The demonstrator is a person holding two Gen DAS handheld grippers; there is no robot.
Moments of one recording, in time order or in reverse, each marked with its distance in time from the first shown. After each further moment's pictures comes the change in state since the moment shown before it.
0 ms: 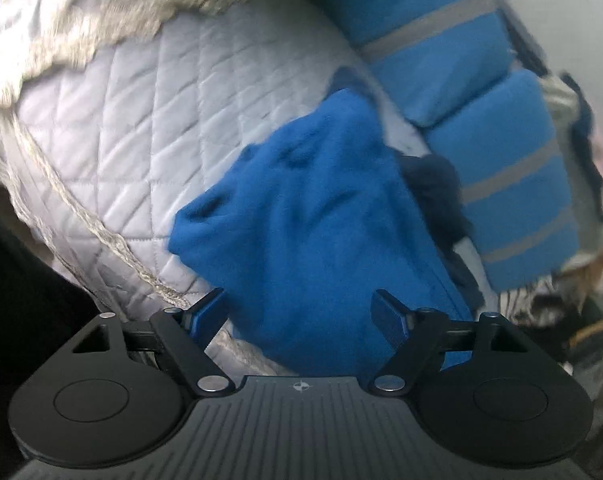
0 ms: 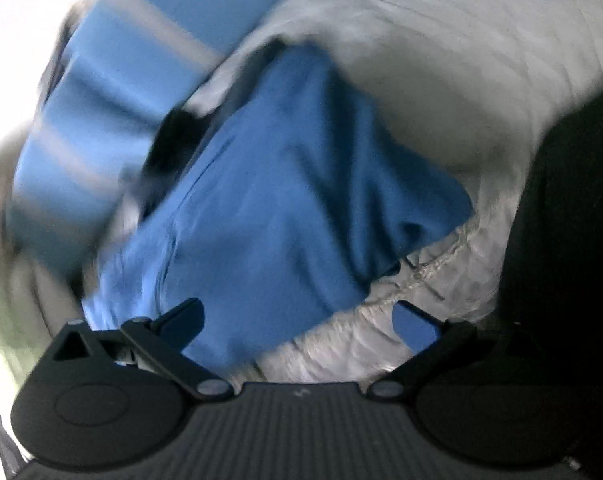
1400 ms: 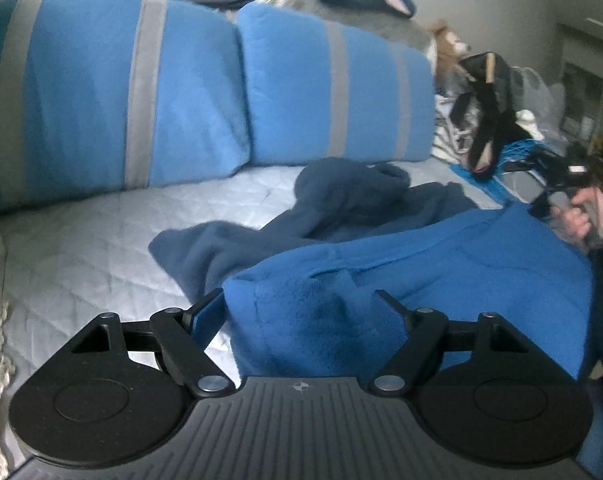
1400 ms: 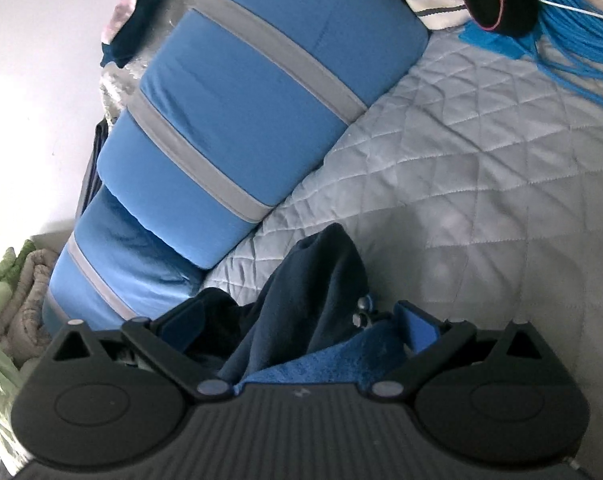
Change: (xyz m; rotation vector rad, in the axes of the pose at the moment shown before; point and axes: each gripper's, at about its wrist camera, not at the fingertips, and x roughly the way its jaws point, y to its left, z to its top) left arm 0.112 -0.019 0.097 1.080 -0.099 -0.277; right arm 0.105 -0.030 0.170 -0.002 -0.299 0.219
